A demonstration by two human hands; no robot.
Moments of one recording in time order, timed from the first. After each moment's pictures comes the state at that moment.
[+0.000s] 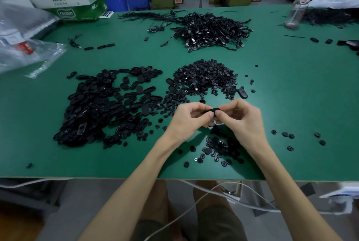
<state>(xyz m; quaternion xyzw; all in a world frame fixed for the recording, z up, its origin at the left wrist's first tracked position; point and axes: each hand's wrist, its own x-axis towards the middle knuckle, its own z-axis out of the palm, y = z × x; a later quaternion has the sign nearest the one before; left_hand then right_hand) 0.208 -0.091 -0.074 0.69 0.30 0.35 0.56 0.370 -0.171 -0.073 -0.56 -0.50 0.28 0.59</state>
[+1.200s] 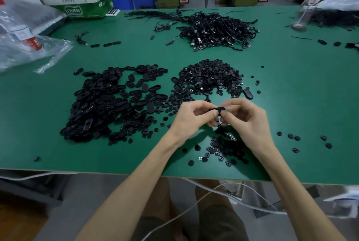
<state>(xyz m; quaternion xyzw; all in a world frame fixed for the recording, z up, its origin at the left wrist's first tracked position) 0.204 -0.090 -0.073 0.67 0.29 0.36 0.57 0.368 -0.173 -0.069 -0.56 -0.53 0.26 0.58</state>
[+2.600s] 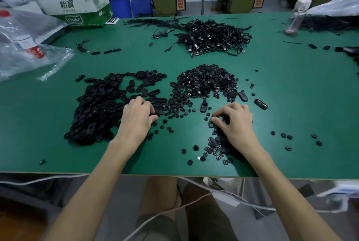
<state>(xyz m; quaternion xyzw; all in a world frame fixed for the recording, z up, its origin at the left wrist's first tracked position) 0.099 -0.056 -0.056 0.81 0.56 0.17 0.02 0.361 -0.155 -0.079 -0.74 -0.57 0.07 0.34</state>
